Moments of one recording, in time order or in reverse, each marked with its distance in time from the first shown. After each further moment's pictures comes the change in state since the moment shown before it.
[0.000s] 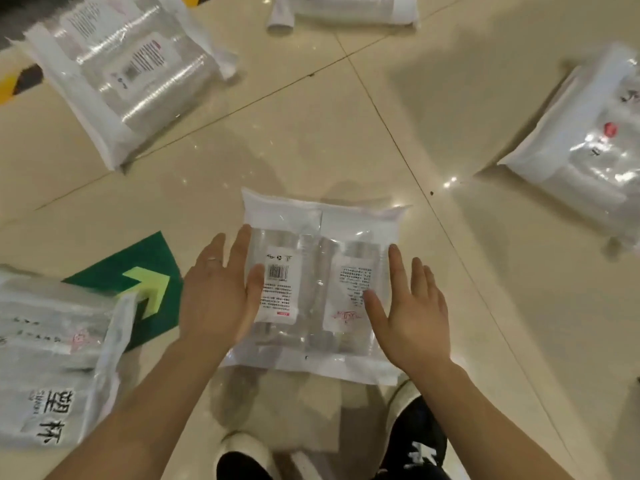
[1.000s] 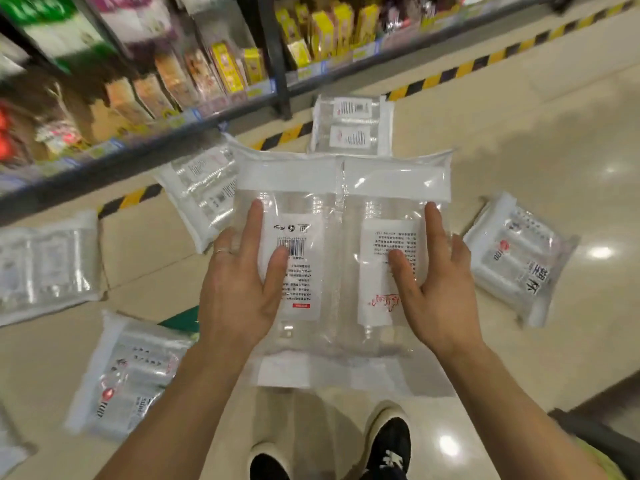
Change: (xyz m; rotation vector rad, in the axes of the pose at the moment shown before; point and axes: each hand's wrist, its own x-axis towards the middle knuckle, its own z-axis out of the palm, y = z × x) left_hand -0.061 0.071 -0.297 -0.443 0.406 0.055; right_hand -0.075 -0.128 -0.282 0.402 0.418 -0.251
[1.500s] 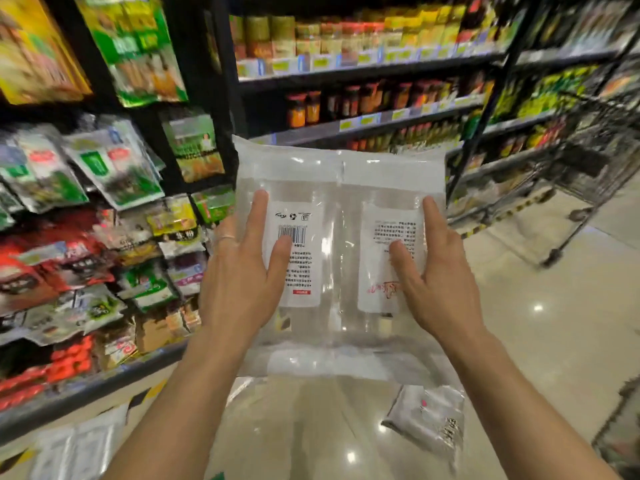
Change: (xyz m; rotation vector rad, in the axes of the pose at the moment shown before) left_hand 0.076 0.333 -0.432 -0.021 0.331 0.317; right_hand 0.026 -0.372 -0.408 -0.082 0.403 -0.276
